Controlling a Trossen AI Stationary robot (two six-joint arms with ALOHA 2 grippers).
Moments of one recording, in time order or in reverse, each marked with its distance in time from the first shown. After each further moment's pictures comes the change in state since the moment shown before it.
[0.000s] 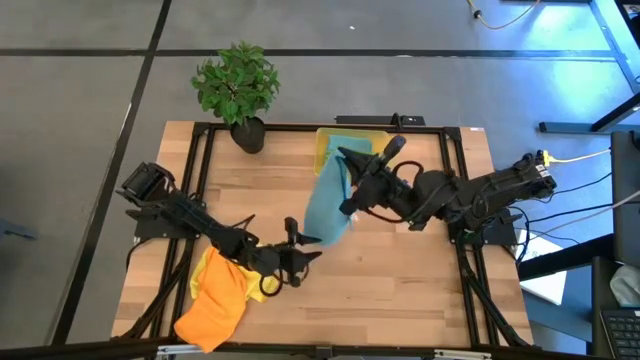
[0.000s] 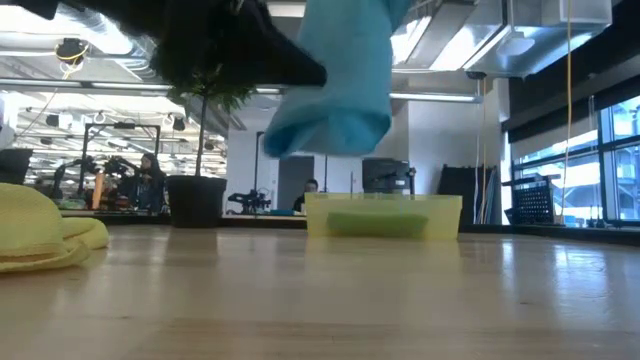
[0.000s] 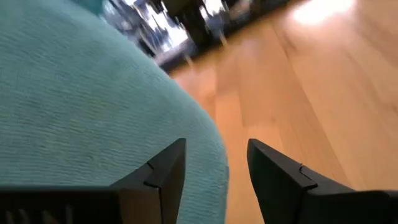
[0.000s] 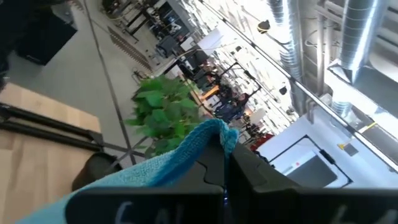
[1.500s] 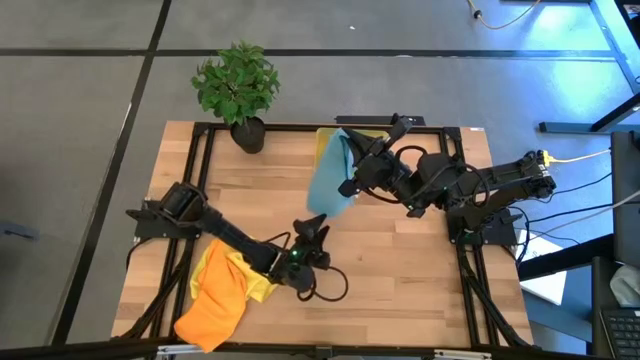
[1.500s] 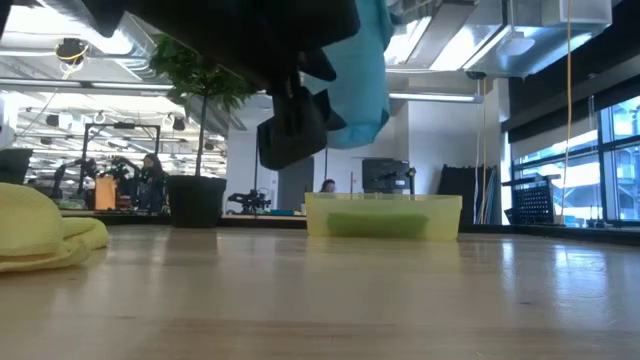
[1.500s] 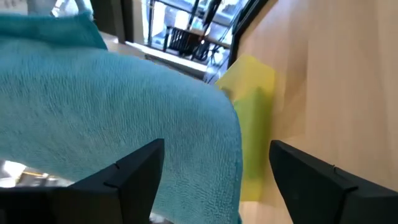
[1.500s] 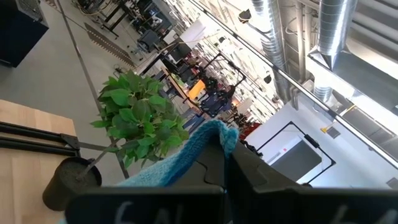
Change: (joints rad) left arm 0.029 0.314 0.319 -0.109 -0.632 0.400; right arm -0.068 0.000 0.060 0.001 0.000 -0.005
